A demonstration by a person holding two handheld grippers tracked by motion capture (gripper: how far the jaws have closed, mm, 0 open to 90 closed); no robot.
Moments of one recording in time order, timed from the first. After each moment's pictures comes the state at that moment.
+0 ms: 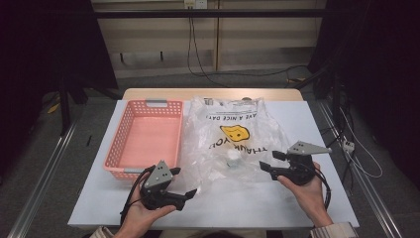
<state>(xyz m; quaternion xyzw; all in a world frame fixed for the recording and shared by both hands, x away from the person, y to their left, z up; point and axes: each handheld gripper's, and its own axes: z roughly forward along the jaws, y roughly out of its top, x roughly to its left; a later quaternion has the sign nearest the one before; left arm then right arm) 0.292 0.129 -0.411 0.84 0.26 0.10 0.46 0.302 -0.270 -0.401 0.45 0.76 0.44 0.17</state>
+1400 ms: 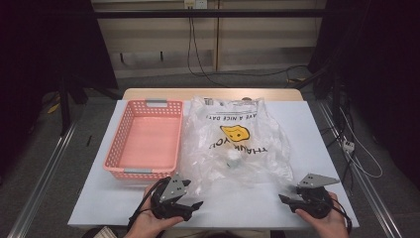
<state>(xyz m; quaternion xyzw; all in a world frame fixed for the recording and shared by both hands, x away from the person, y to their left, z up) 0.279 0.105 -0.436 0.88 0.20 0.10 0.42 0.239 -0.304 -0.446 0.45 0.82 0.32 0.15</state>
